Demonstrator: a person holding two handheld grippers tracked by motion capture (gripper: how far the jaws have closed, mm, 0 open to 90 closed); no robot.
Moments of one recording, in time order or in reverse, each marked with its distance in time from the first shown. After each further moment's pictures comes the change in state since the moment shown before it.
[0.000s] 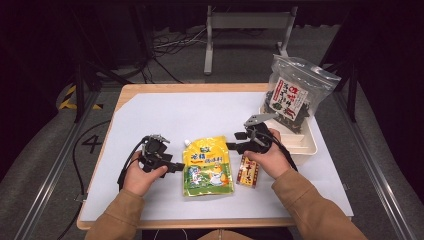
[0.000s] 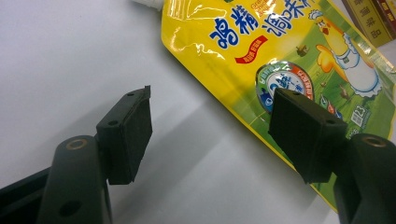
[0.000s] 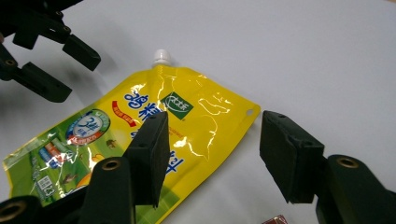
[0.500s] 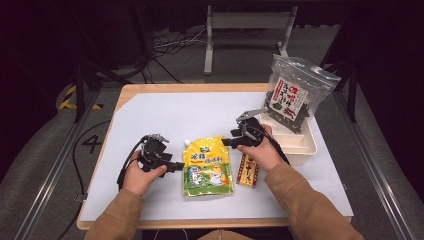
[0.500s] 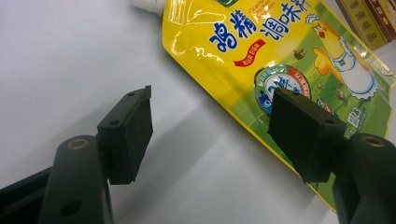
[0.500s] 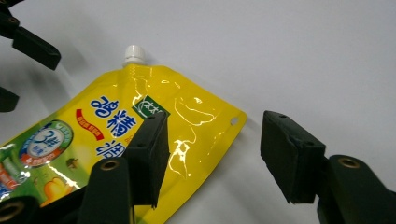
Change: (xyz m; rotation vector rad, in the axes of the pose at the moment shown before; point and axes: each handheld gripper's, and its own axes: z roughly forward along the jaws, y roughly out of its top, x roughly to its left) left arm 0.001 0.000 -0.003 -0.015 -0.006 -0.001; right arm -0.014 0.009 0.030 0.061 -0.023 0.033
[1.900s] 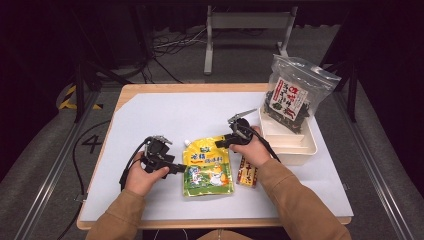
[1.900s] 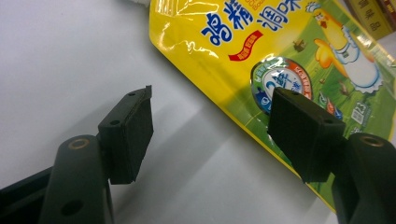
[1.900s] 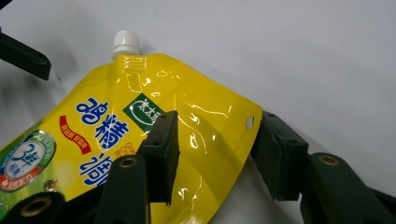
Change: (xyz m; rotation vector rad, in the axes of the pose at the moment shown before) left arm -0.002 0.000 0.011 0.039 -0.006 0.028; right arm -0.010 -0.002 0.042 0.063 0.095 0.081
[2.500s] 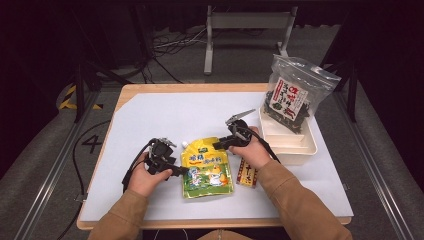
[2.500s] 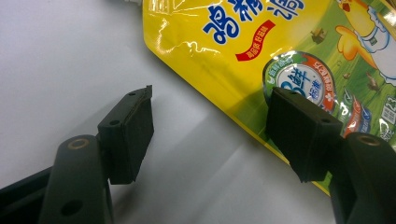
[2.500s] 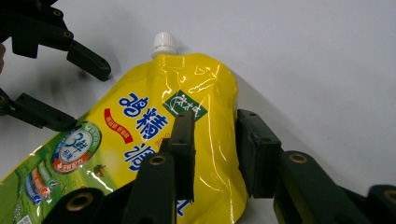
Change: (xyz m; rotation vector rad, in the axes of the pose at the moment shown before) left arm -0.003 0.000 0.009 0.034 0.031 0.021; right arm 0.015 0.002 -0.005 0.009 0.089 -0.042
